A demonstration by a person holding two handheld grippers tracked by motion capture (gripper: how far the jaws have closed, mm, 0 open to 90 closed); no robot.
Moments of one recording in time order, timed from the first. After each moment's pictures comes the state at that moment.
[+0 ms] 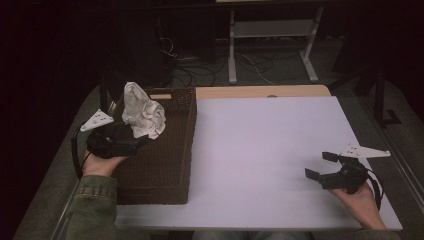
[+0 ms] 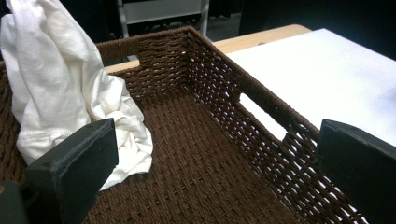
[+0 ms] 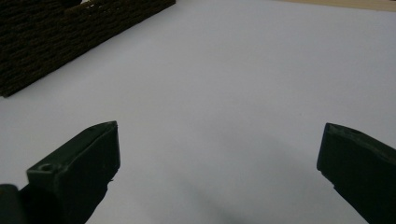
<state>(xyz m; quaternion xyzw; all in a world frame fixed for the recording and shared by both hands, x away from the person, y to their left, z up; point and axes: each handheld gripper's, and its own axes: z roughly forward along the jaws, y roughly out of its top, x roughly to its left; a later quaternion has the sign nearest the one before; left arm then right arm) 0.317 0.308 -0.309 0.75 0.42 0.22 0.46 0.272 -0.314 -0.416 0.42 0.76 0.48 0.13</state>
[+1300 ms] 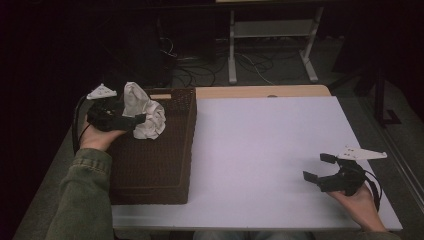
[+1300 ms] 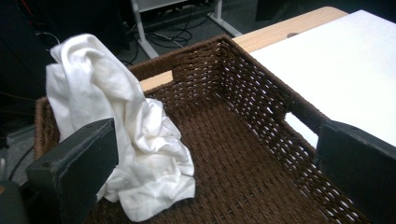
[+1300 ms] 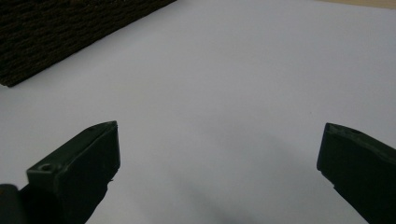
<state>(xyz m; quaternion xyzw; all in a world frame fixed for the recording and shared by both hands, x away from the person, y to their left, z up) 0.373 0.314 -0.283 0.77 0.42 0.23 0.41 0.270 -0.309 -0.419 0.40 0.77 0.48 0.13</state>
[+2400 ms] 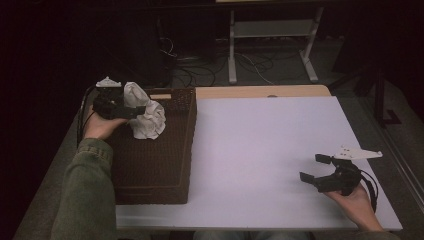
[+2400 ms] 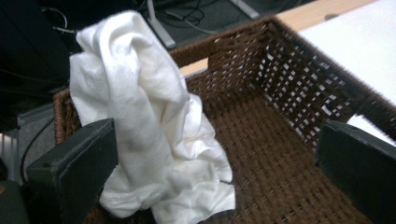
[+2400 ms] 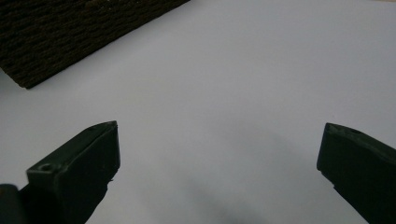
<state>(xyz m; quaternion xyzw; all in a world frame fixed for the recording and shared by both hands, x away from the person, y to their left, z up) 0.429 0.329 -0.301 0.79 0.45 0.22 0.37 0.272 -0.302 -0.421 0.40 0.77 0.49 0.11</state>
